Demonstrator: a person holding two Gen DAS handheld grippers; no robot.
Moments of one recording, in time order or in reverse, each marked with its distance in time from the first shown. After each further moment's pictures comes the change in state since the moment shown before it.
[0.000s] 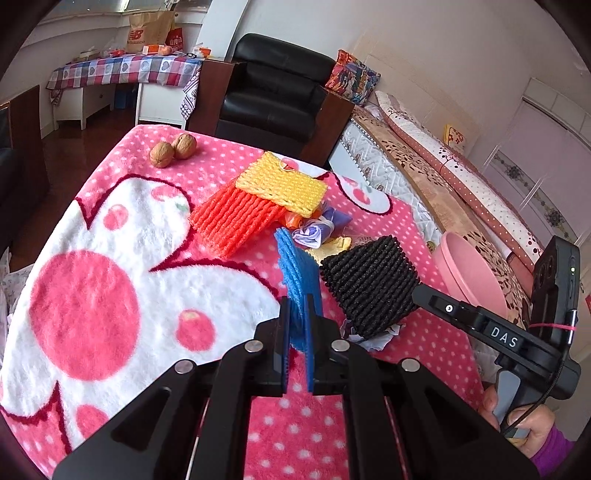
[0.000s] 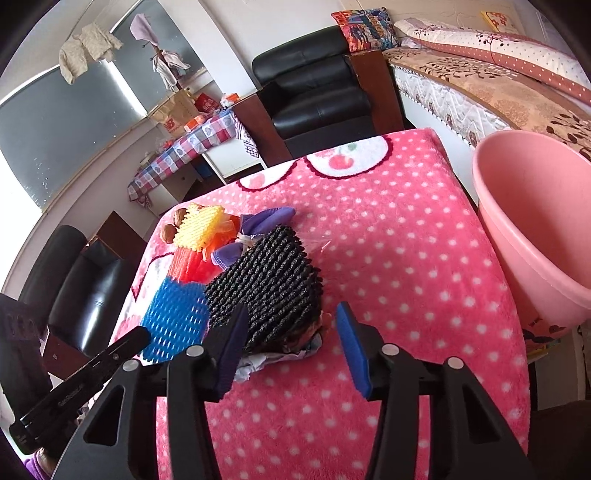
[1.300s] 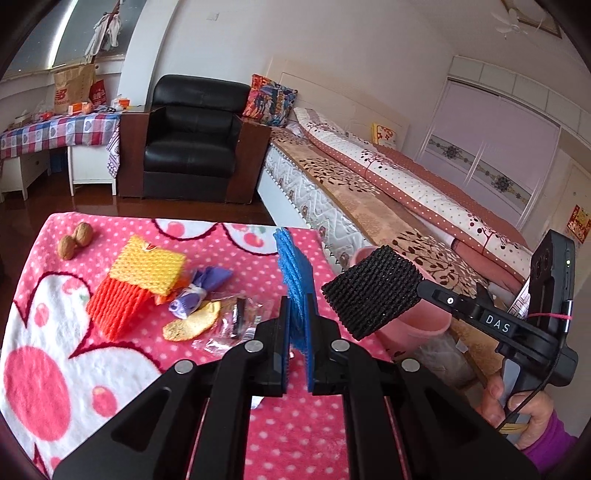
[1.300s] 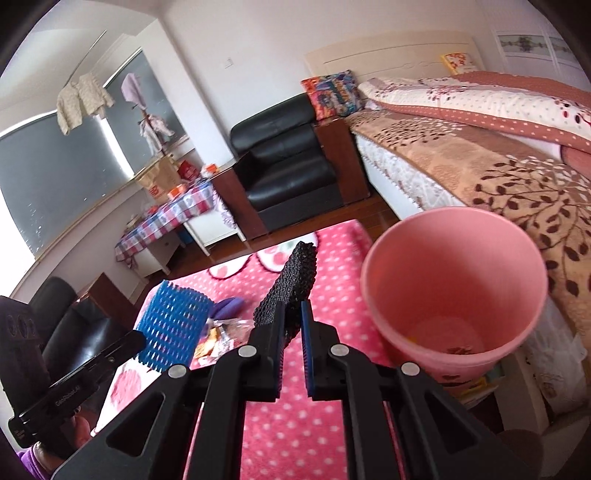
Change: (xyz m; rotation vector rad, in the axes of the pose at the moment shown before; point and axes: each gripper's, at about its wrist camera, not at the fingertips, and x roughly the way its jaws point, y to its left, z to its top) left arm -0.004 -0.108 0.031 0.239 -0.105 -0.188; right arm -0.125 -0.068 0.023 0.070 -0.294 -0.090
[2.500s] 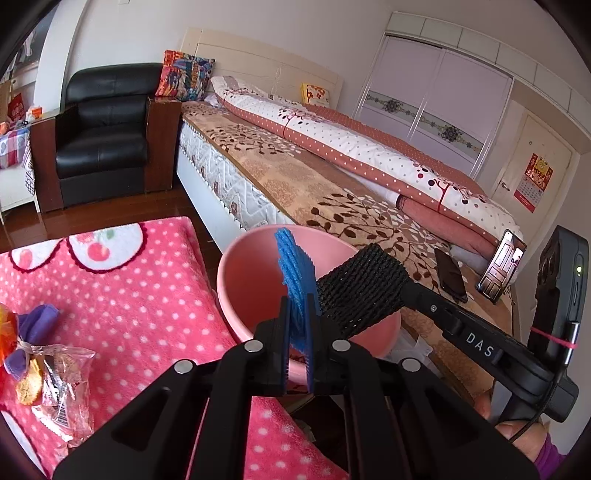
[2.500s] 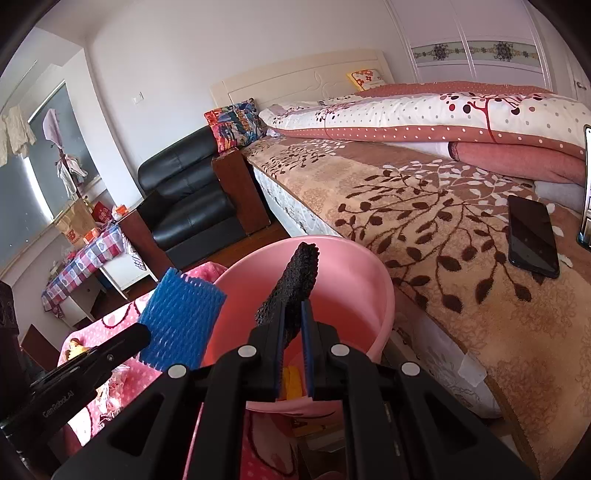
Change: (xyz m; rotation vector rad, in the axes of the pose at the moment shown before) left arm 0.134 -0.121 0.010 0.148 0.144 -0.204; right arm -0.016 -0.118 0.017 0.110 -0.103 -0.314
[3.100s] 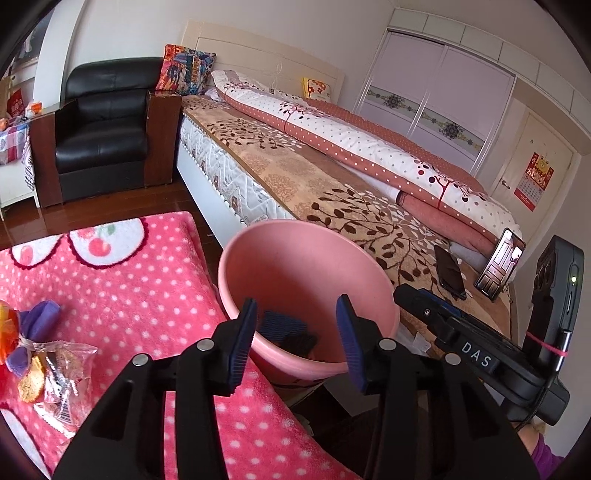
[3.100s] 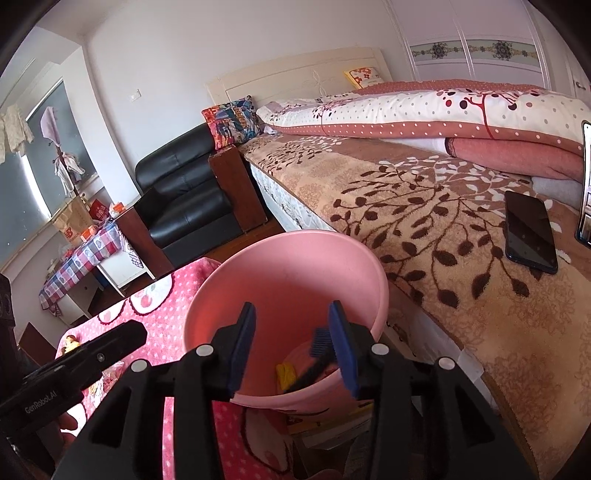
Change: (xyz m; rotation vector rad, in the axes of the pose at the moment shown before) left arm -0.008 0.002 0.001 -0.004 0.004 0.014; right arm -0.004 0.002 -0.005 -0.013 0.004 -0.002
